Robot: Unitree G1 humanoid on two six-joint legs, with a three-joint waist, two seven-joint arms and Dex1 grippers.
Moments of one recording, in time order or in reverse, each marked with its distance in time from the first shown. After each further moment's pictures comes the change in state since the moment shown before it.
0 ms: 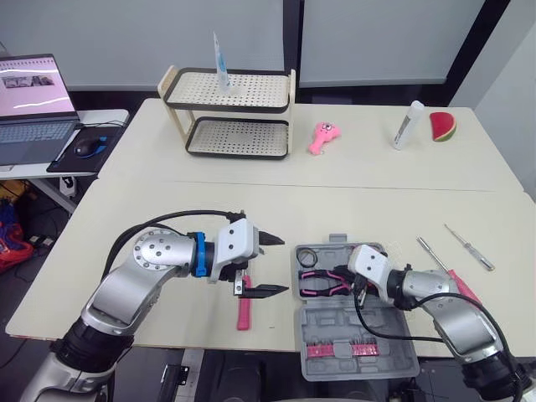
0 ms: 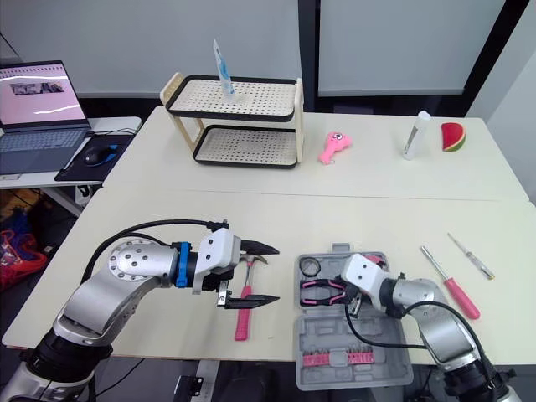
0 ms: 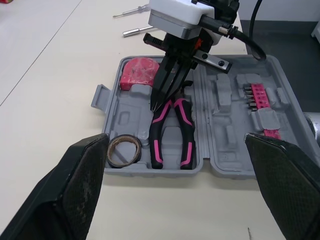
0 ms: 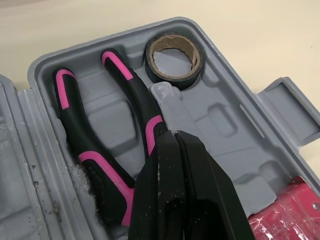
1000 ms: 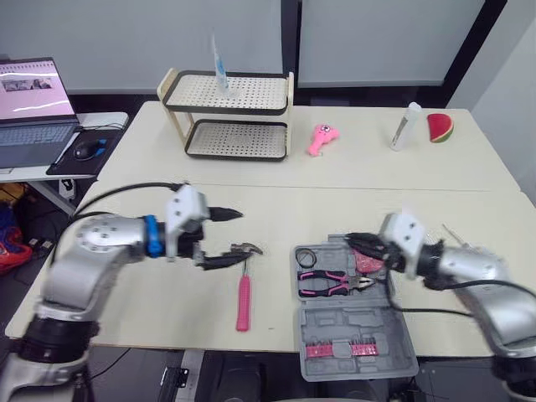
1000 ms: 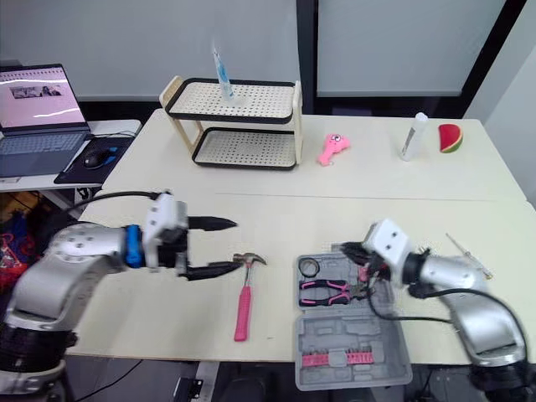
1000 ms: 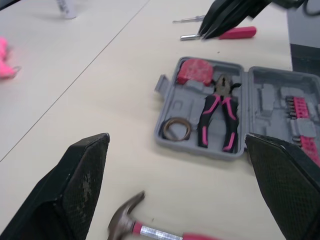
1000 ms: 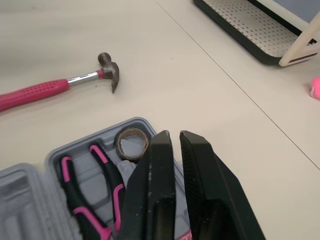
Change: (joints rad) left arm 0.050 0.157 0.328 0.223 -0.158 0.029 -0.100; right arm 0.024 -0.197 -0.398 -0.328 0.399 0.263 0.148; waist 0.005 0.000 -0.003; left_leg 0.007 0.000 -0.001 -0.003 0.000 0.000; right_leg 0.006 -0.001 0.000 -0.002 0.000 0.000
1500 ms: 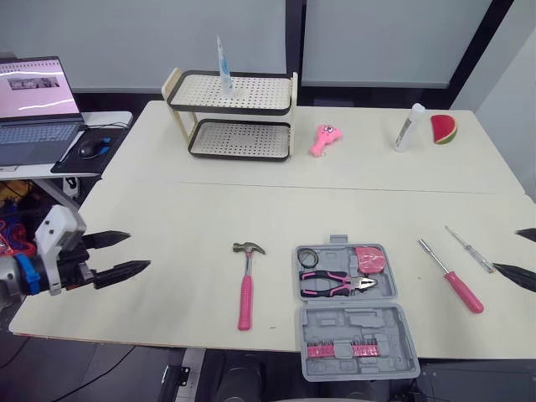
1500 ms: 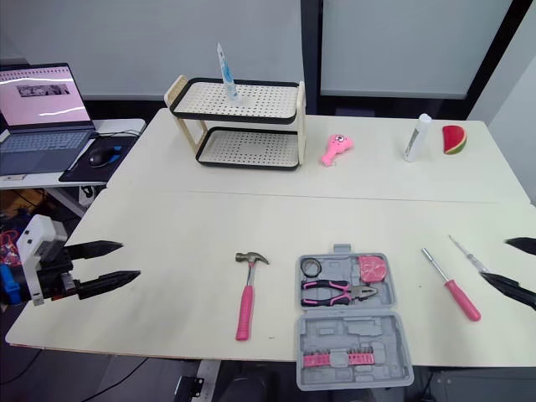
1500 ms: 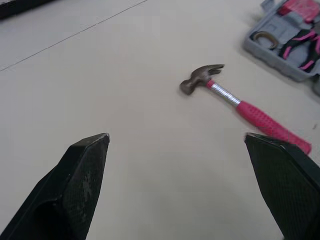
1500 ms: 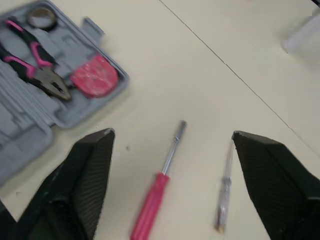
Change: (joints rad) left arm 0.327 0.112 0.348 0.316 0.043 -0.107 -0.033; right arm 0.413 -0.200 -0.682 0.426 -0.051 -0.245 0.283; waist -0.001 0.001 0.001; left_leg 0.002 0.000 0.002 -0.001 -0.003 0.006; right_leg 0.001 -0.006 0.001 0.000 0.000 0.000
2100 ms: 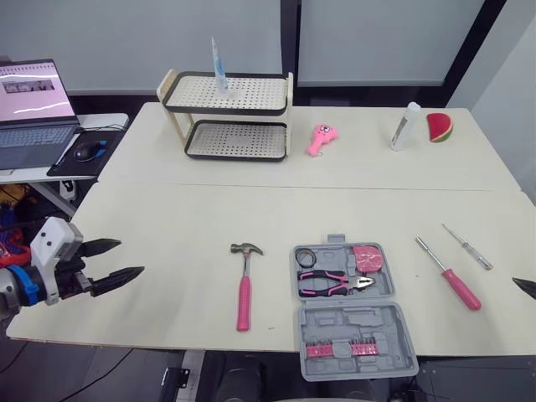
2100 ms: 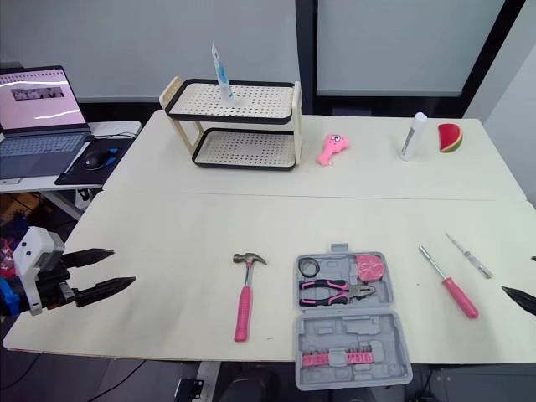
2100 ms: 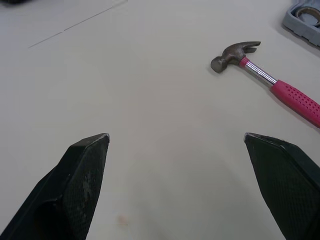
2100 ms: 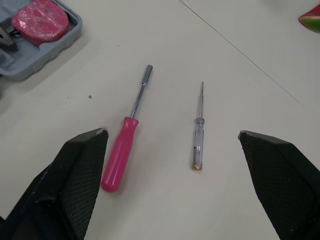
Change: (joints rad) left arm 0.035 -0.038 0.007 -0.033 0.015 -0.041 0.076; right arm -0.009 0.006 0.057 0.129 -0.020 -0.146 -0.029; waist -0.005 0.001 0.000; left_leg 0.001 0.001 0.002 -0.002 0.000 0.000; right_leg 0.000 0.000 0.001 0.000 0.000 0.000
